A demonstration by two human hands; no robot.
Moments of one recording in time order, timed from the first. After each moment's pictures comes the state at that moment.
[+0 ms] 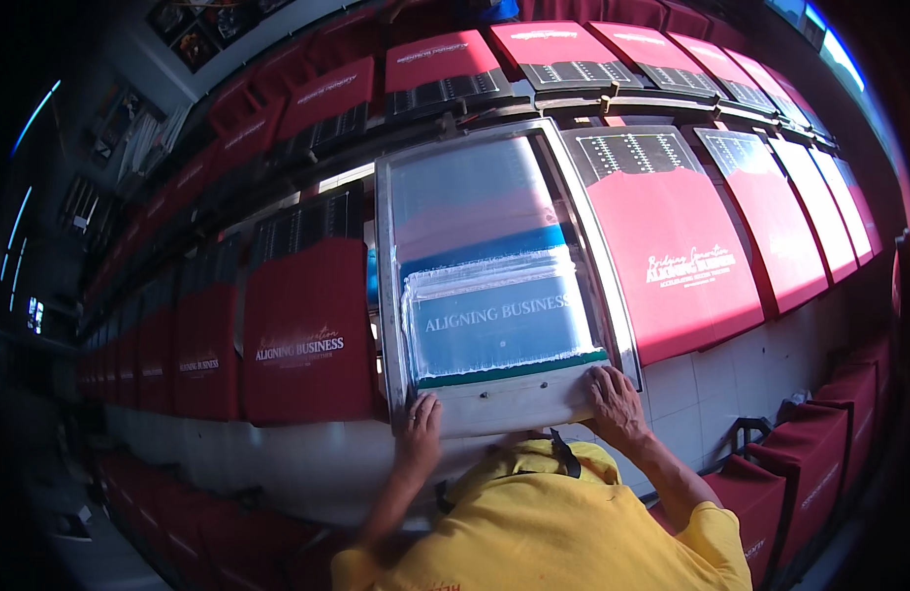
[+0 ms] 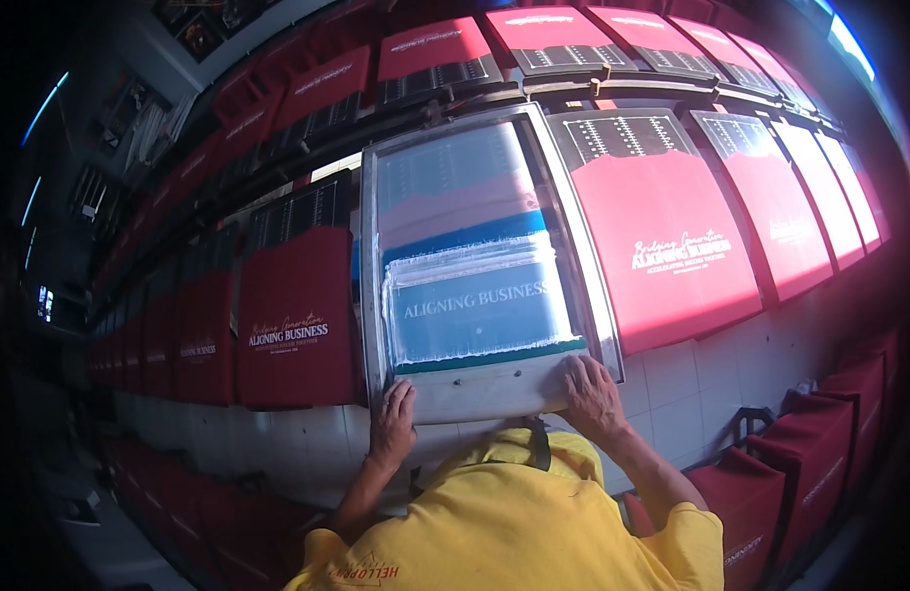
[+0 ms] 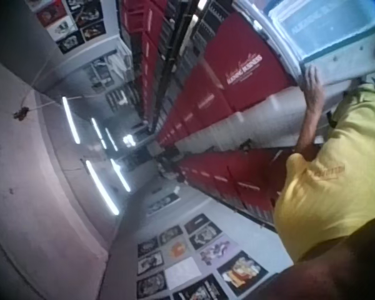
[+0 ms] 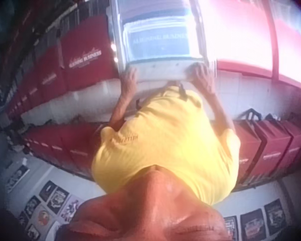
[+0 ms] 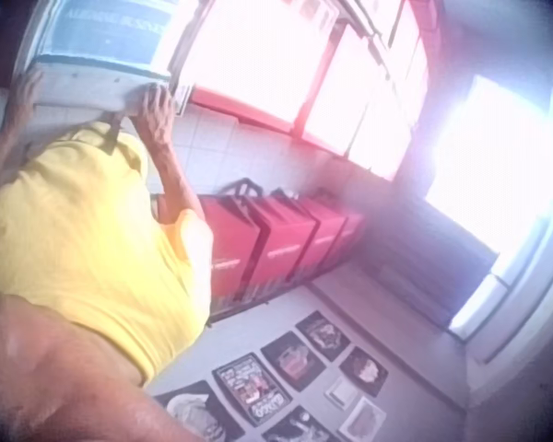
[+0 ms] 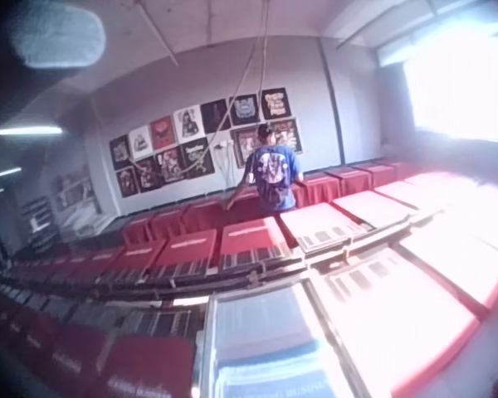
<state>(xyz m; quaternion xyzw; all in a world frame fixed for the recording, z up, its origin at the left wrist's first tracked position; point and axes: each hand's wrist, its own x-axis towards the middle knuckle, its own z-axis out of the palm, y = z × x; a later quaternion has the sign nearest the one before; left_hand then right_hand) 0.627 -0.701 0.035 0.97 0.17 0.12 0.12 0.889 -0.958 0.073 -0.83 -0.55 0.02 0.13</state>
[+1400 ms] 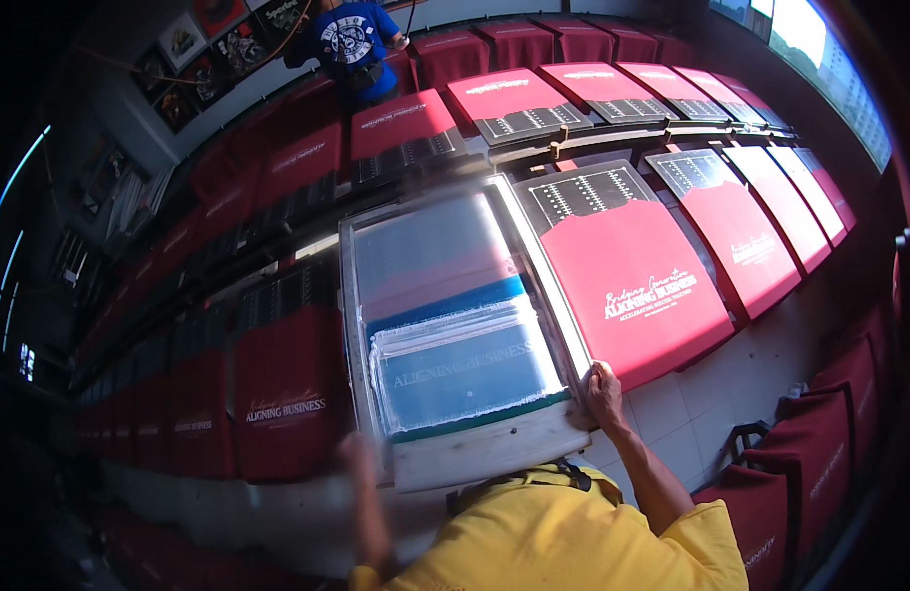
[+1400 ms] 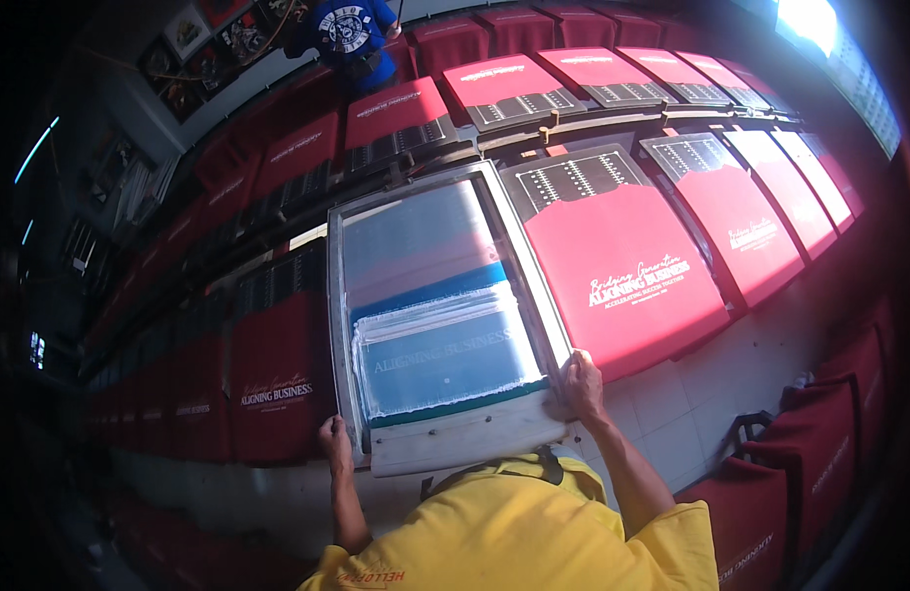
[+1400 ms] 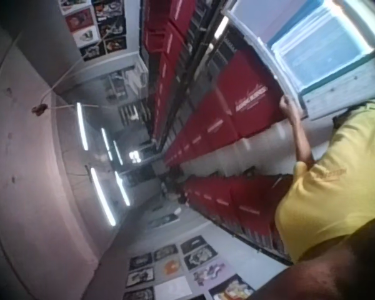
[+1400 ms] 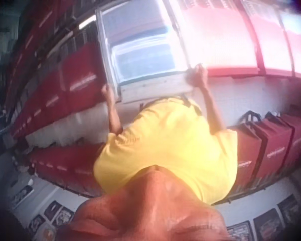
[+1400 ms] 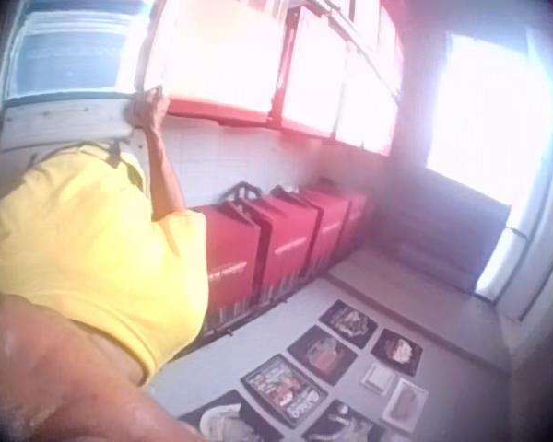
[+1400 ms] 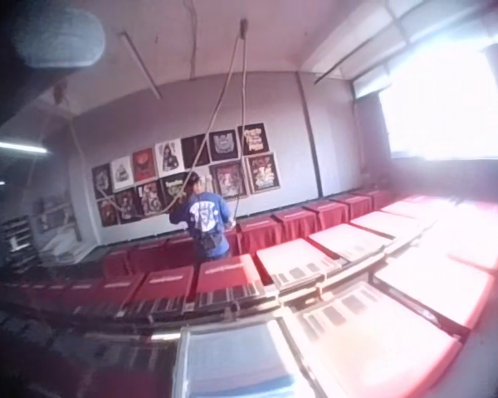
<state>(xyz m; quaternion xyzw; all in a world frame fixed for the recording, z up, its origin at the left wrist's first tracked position) 0.649 -0.623 0.015 0.66 0.56 0.27 0.43 0.973 -0.961 -0.024 -0.88 -0.14 0.02 0.46</state>
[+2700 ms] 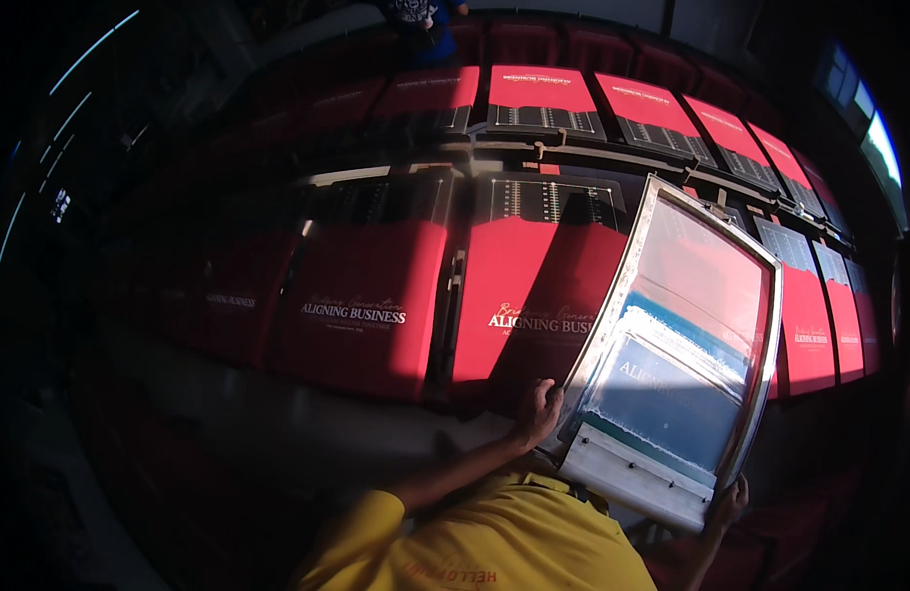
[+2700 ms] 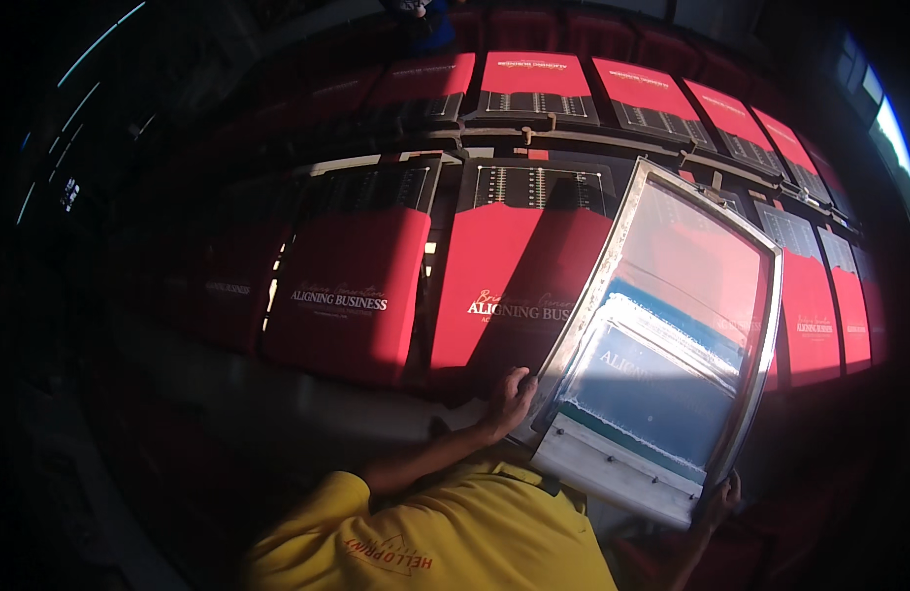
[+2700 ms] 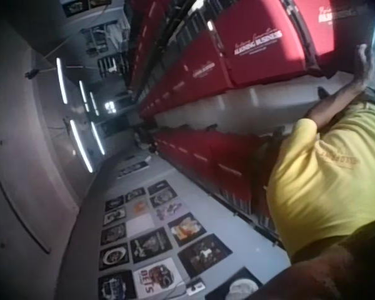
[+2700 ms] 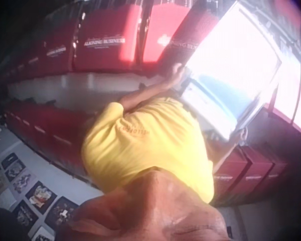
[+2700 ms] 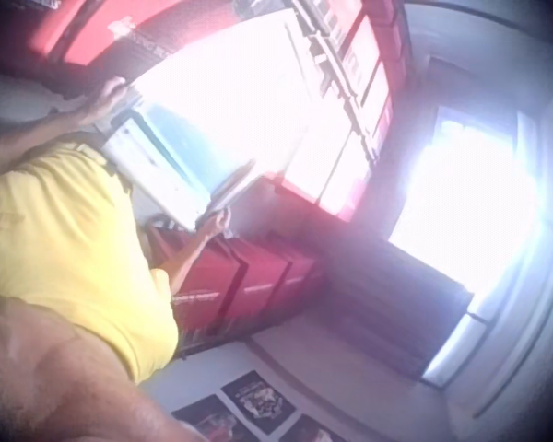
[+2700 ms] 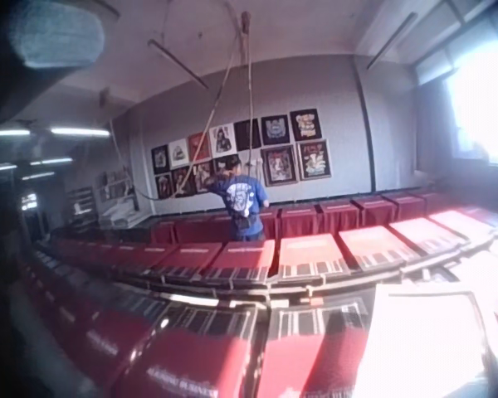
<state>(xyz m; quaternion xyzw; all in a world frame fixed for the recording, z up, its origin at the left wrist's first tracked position) 1.073 -1.085 0.011 0.75 0.33 0.24 0.52 1.273 -1.574 0.030 -0.86 0.03 -0.01 0.51</state>
